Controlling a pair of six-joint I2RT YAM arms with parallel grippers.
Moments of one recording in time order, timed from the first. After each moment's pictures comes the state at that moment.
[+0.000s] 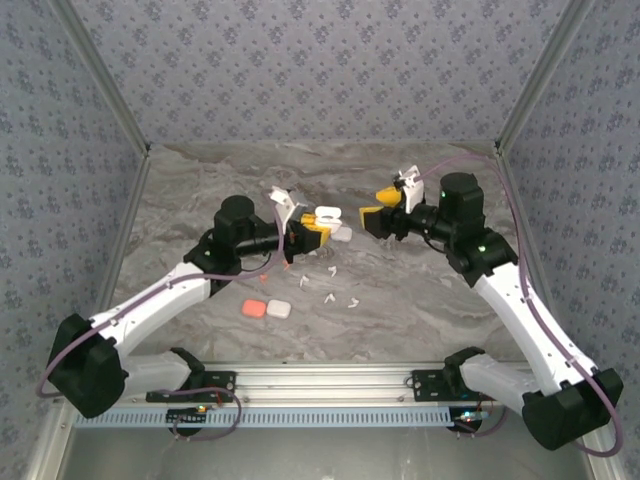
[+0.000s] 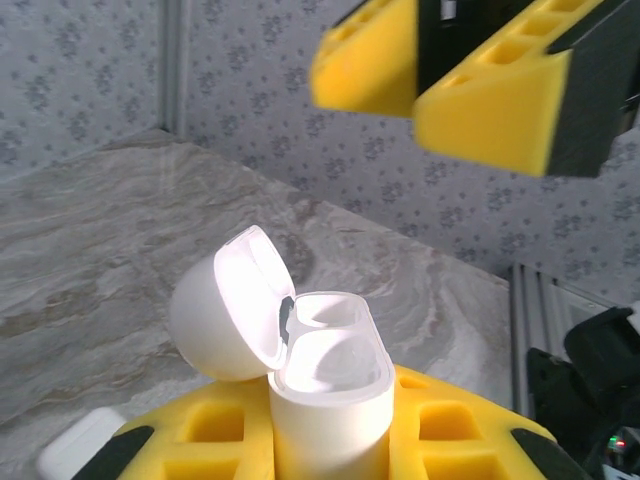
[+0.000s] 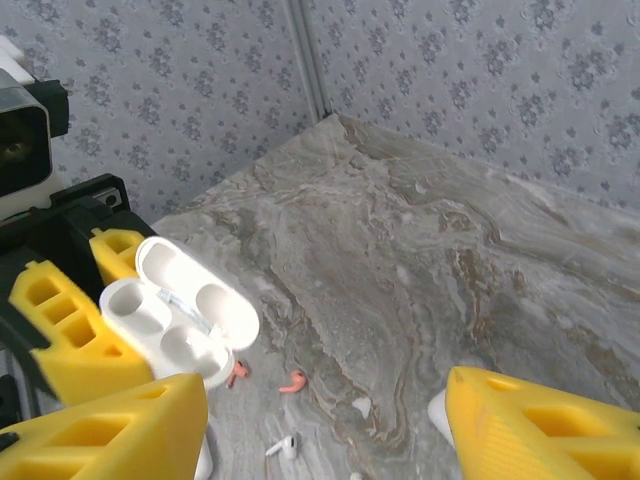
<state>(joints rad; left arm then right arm) -0.66 1.20 0.83 0.19 0.58 -0.16 0.38 1.03 1.05 -0.35 -0.54 0.02</state>
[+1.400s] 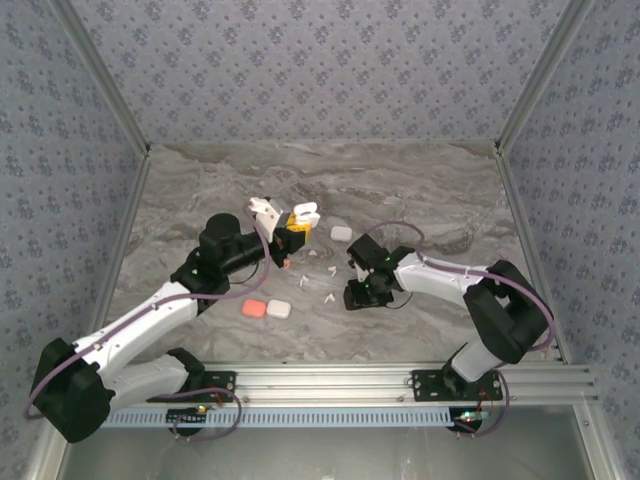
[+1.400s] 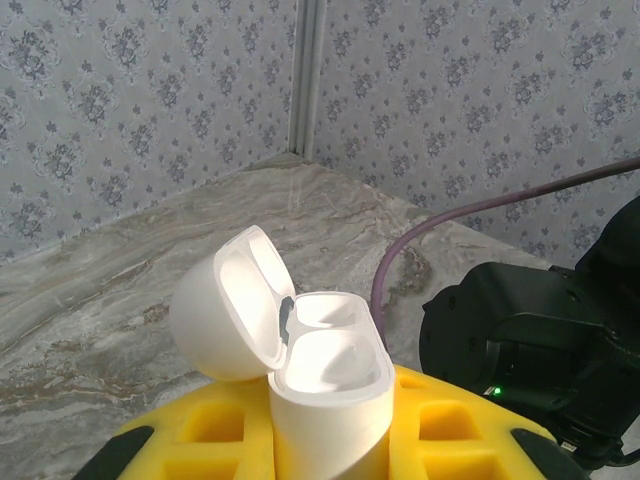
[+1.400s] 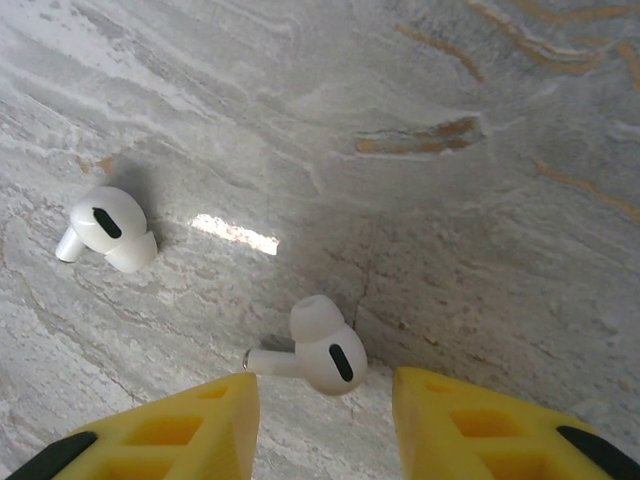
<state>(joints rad) -0.66 1.06 0.70 0.22 0.32 -0.09 0.73 1.56 0.83 -0.58 -0.20 0.51</state>
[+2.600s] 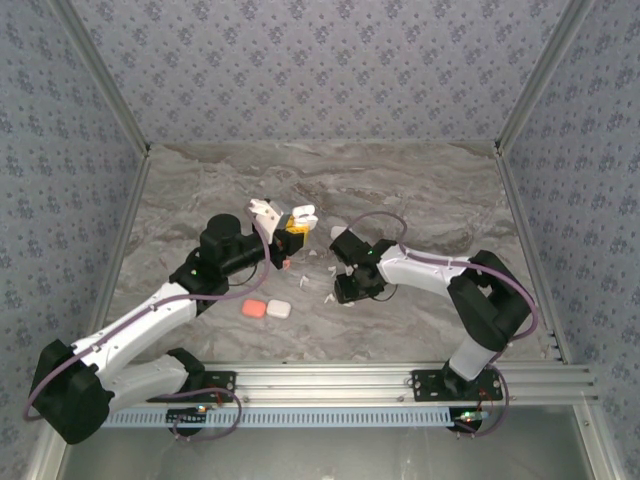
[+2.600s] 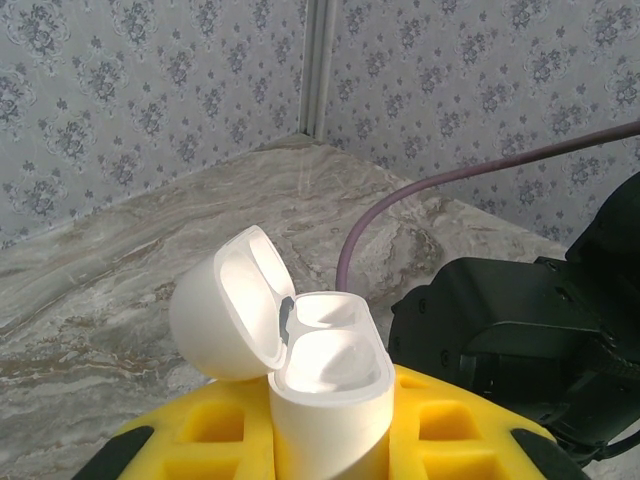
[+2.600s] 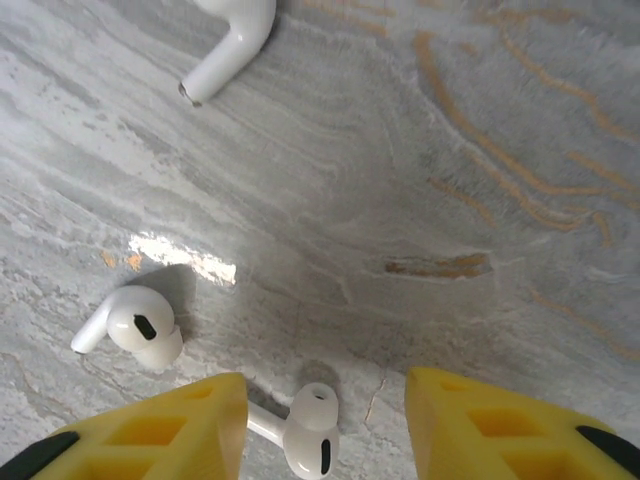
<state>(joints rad) -0.66 1.05 0.70 0.17 0.30 -0.07 0.79 1.66 0.97 -0.64 -0.03 0.48</state>
